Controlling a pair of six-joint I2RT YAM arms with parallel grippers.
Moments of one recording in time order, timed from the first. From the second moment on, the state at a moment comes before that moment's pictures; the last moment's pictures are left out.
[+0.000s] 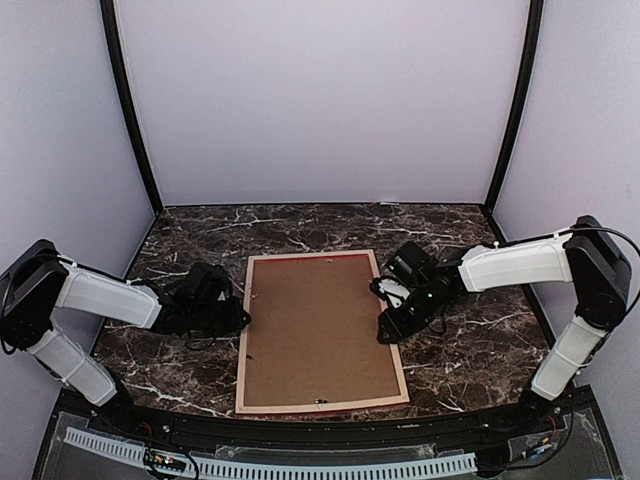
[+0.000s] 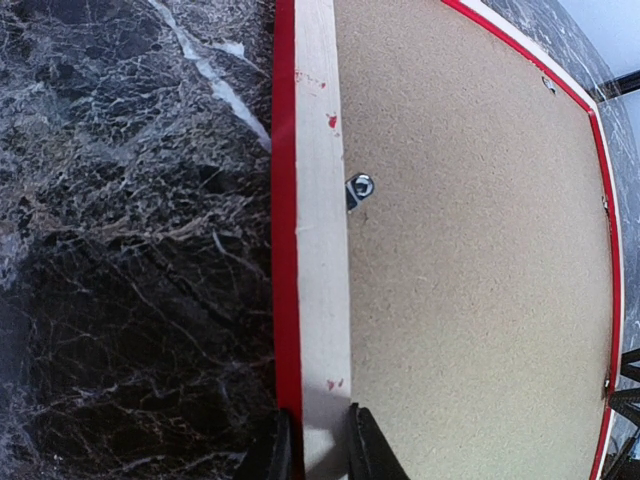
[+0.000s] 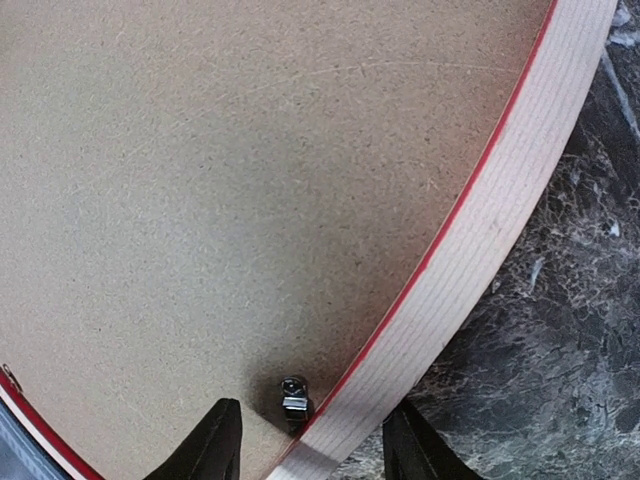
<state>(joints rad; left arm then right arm) -0.68 1.50 0.56 0.07 -0.05 -0.87 0.78 1.66 0.95 -0.53 -0.18 0.24</state>
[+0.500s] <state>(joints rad) -0.68 1.49 0.56 0.07 -0.04 -0.87 0.71 1.73 0.99 -0.50 -0.18 0.26</state>
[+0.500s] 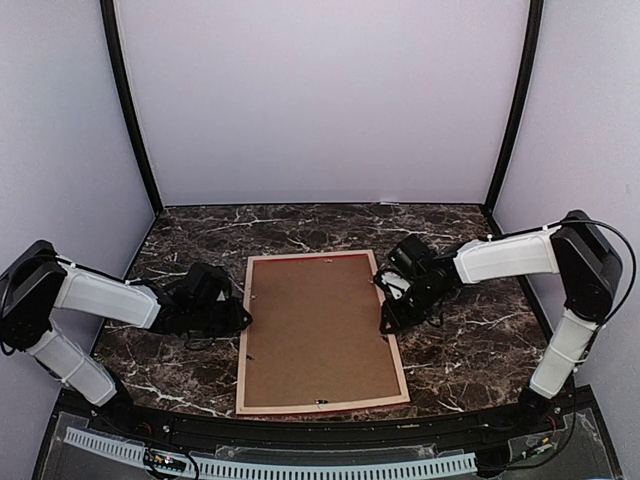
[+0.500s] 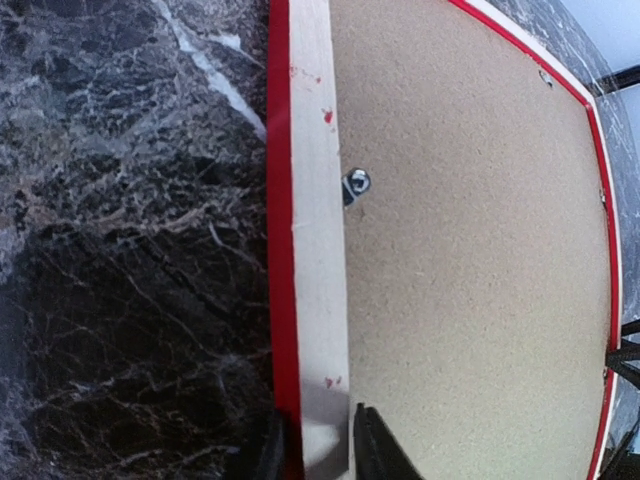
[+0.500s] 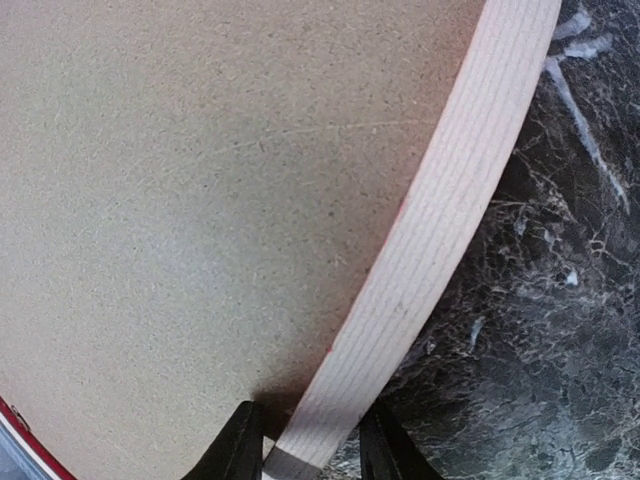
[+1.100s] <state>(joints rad) -0.66 1.47 0.92 -0.22 -0.03 -0.50 0.64 1.86 1.18 -0.54 -0.13 0.07</state>
